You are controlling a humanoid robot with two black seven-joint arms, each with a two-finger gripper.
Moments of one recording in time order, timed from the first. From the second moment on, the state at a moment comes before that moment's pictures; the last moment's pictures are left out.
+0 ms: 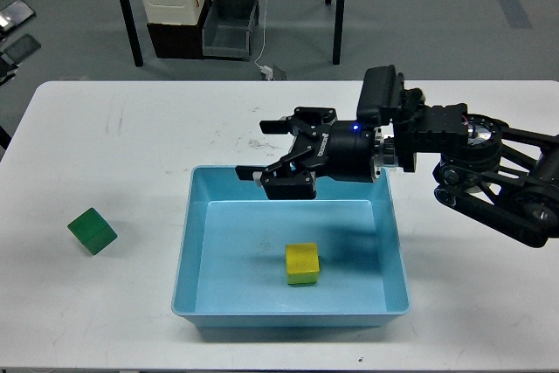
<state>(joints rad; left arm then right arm) -0.27 0.97 -1.26 -1.42 1.34 -0.37 -0.49 0.83 -0.33 0.56 1.30 -1.89 -0.03 0.49</state>
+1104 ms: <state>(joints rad) -0.67 1.08 -0.51 -1.42 2.17 -0.49 -0.49 -0.06 -0.64 1.29 1.47 -0.94 0.07 0.49</state>
